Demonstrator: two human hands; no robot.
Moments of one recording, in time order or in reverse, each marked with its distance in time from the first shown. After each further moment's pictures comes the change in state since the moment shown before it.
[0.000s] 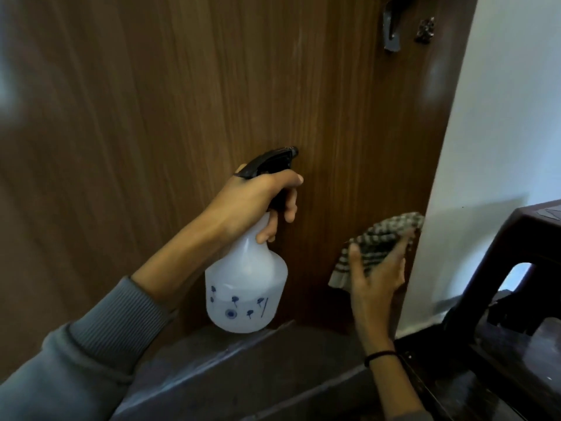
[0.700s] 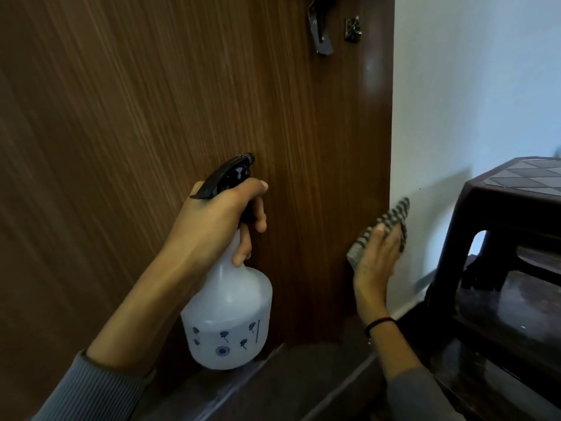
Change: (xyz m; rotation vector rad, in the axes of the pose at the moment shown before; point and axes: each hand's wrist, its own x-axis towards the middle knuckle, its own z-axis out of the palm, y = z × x) left_hand 0.011 0.010 0.010 -0.040 0.078 0.066; right_hand 0.049 0.025 0.002 0.125 0.238 0.332
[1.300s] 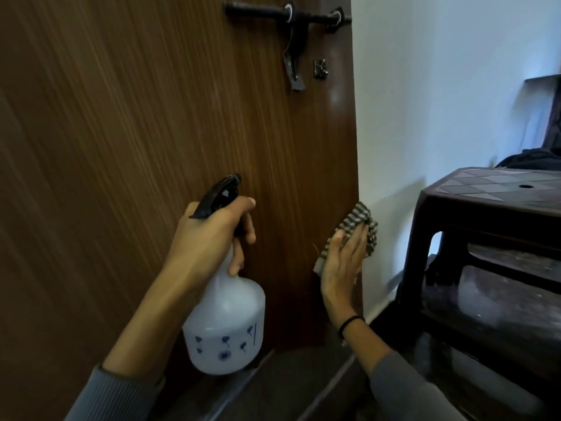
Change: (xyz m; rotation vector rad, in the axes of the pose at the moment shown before) left_hand -0.001 -0.002 -0.003 -0.043 0.010 0.010; right_hand -0.024 -0.029 0.012 -0.099 0.002 -0.057
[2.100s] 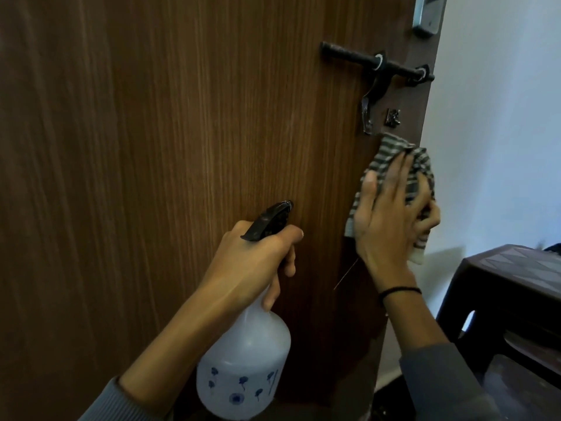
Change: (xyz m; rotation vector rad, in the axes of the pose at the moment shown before) left_hand 0.006 -0.002 -0.004 -0.007 0.003 0.015; right_hand 0.087 -0.139 0.009 -0.564 0.158 -0.693
